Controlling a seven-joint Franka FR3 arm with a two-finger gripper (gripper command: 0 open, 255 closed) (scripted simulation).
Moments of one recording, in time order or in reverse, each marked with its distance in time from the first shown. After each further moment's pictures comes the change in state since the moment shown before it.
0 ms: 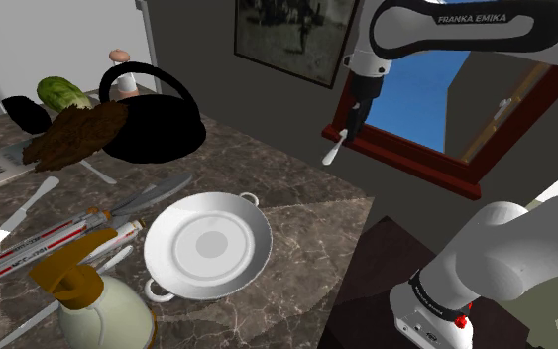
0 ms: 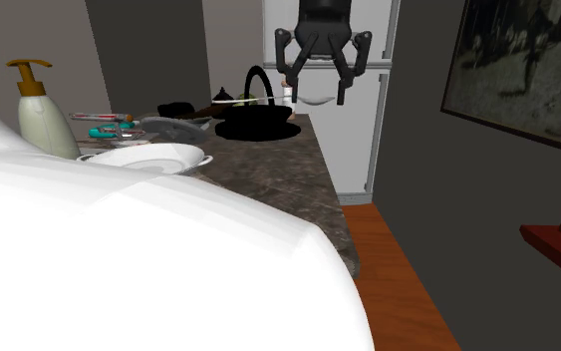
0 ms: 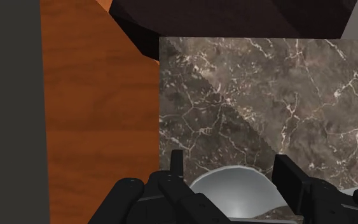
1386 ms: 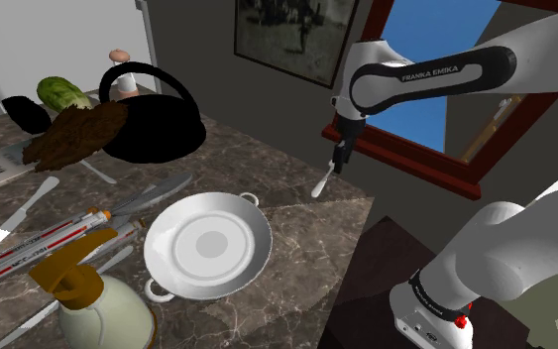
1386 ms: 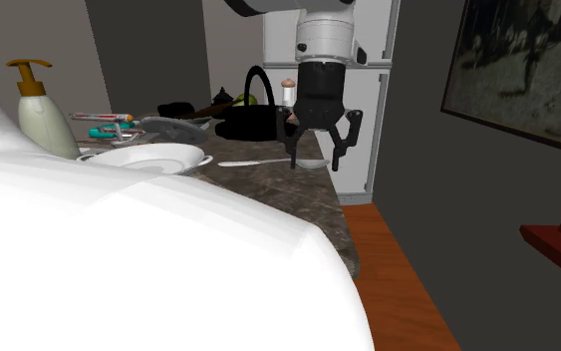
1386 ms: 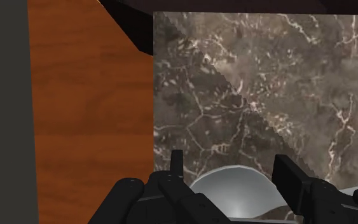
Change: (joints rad) arm -0.002 0.065 -0.008 -0.230 -0.003 0.295 0.002
